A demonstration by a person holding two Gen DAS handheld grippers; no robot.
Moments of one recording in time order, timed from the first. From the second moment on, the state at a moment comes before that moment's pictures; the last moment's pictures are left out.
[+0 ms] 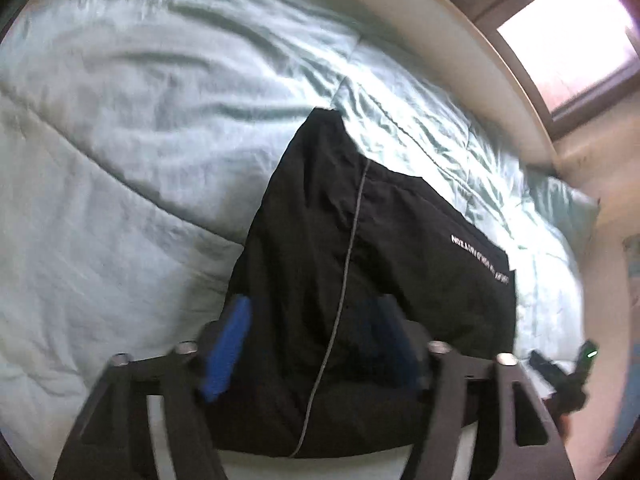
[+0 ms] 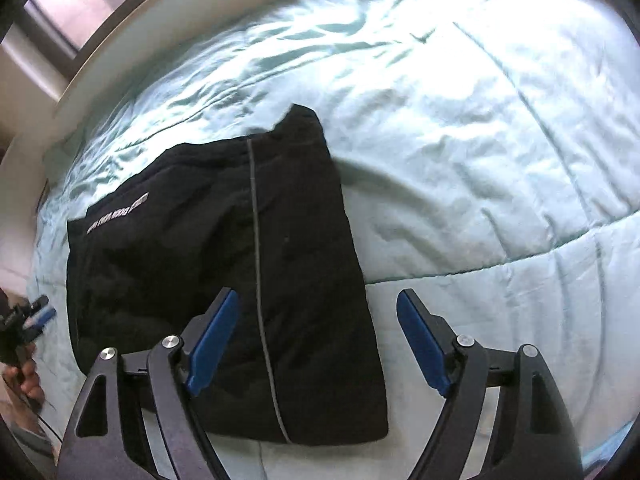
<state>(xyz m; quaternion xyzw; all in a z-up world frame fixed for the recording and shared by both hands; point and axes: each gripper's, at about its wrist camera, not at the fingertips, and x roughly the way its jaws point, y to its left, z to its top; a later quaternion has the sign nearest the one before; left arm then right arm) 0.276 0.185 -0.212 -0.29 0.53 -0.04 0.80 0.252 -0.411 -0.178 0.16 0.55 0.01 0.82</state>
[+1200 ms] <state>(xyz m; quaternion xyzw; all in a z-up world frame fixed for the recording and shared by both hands) 0.298 0.182 -0.330 -0.39 0.57 -0.15 0.71 0.299 -0.387 -0.300 0.28 0.59 0.16 0.74</state>
